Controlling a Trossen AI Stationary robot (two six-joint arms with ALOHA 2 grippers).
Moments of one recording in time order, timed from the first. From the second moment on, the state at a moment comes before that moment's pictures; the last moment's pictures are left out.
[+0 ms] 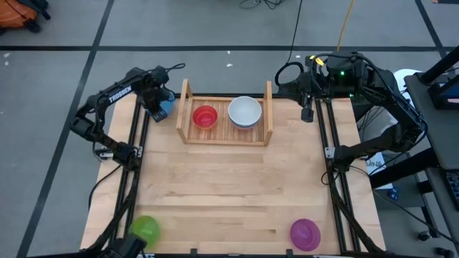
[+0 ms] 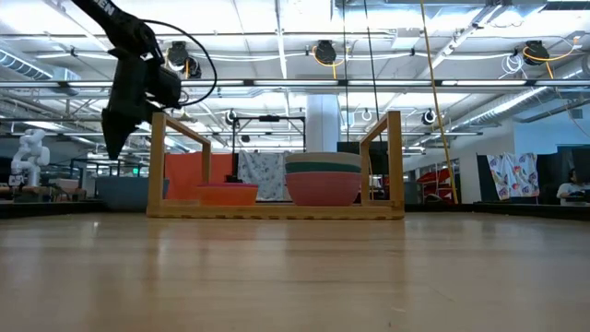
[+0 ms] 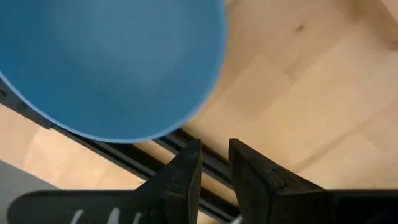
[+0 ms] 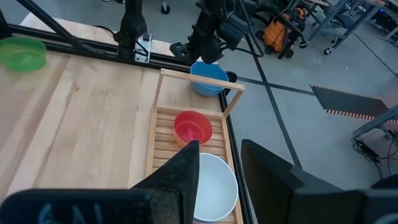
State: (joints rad) left arm 1.07 1.49 1.14 -1.27 -0.08 0.41; right arm -0.33 1.27 1.87 -1.09 -0.05 -0.38
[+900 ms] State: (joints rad) left arm 1.08 1.49 1.06 -1.16 -0.06 0.39; right arm -0.33 1.27 1.87 -1.07 -0.05 -0.38
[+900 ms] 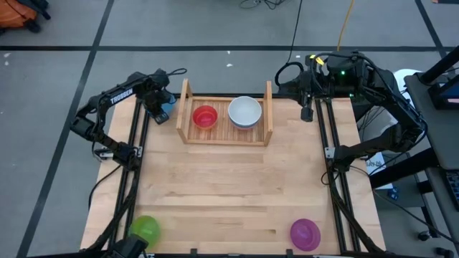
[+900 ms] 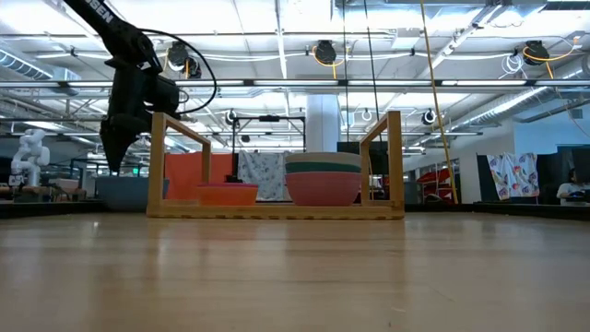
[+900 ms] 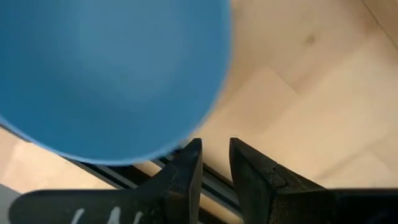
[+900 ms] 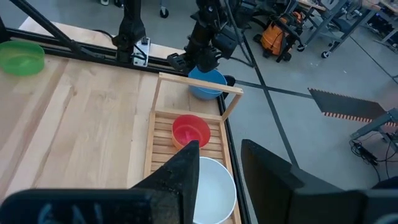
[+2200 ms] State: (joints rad) left arm 1.07 1.49 0.98 -1.07 -0.11 0.47; right arm -0.33 1.27 1.87 -1.03 -0.05 -0.38
